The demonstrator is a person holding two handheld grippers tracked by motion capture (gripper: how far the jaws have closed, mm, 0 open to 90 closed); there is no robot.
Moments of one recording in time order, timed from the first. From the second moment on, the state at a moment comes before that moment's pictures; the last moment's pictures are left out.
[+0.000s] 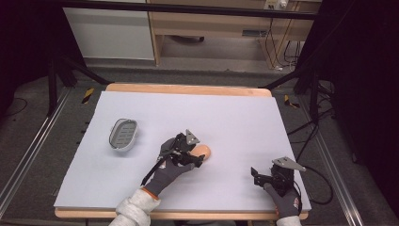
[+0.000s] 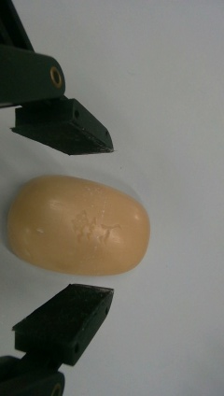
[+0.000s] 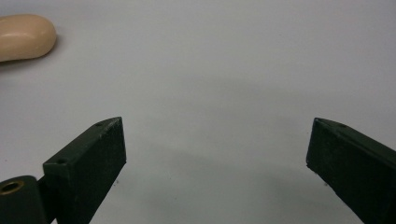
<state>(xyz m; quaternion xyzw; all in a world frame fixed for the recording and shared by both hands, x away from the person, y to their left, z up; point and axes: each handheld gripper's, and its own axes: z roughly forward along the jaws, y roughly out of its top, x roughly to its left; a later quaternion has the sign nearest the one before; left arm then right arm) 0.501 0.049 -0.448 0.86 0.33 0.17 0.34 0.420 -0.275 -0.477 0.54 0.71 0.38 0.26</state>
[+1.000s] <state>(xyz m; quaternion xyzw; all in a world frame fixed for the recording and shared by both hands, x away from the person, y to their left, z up) 0.514 0.032 -0.472 0.88 0.34 0.15 0.30 0.421 -0.273 -0.478 0.54 0.71 0.37 0.25</state>
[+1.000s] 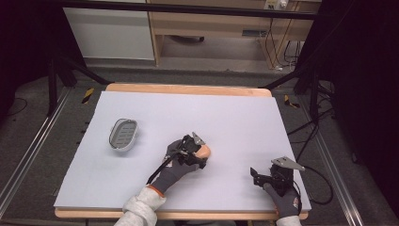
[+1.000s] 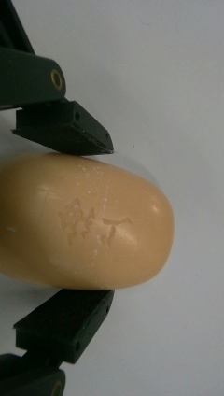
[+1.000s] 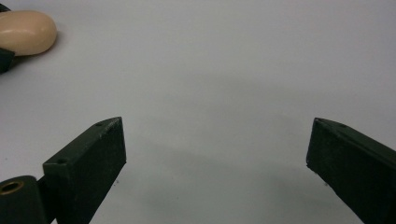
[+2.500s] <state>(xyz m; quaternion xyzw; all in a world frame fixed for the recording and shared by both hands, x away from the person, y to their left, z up) 0.494 0.080 -0.427 0.86 0.35 0.15 0.35 0.421 -0.273 -0.477 0.55 0.71 0.37 0.25</state>
